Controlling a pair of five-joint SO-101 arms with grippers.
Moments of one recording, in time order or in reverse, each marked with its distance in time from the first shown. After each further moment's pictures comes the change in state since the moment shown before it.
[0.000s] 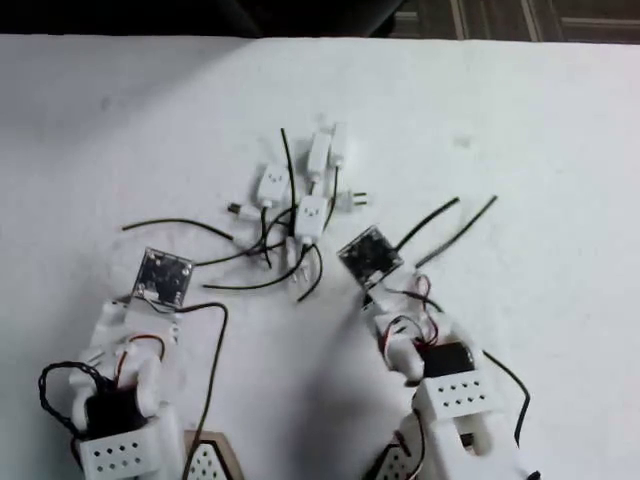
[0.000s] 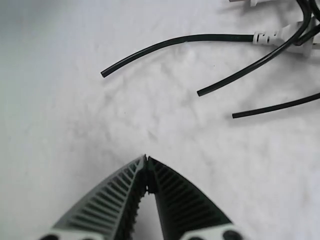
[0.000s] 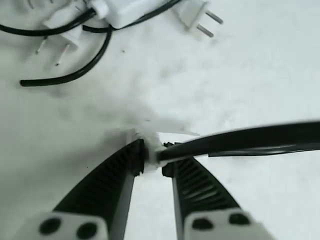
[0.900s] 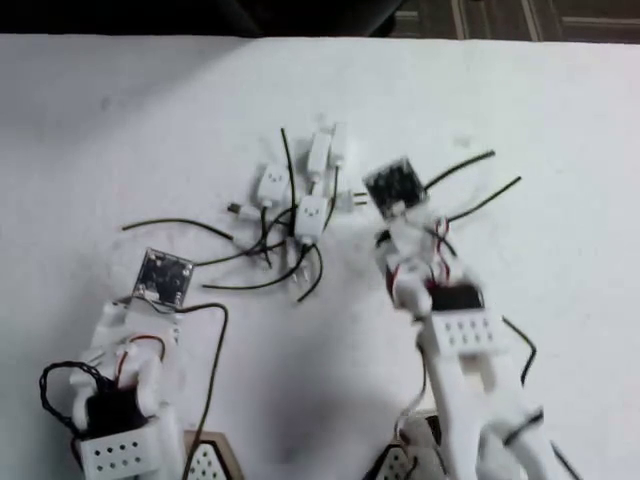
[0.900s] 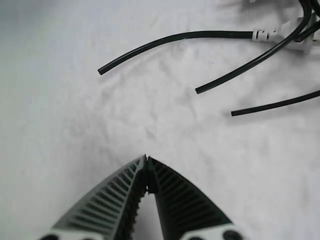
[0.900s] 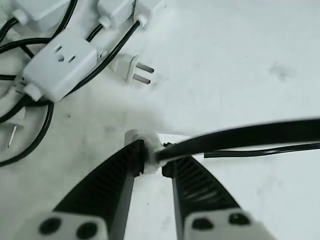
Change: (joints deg) left arm 0.0 0.0 0.8 -0.2 0.0; right arm 3.1 23.3 -25.5 -0.1 -6.8
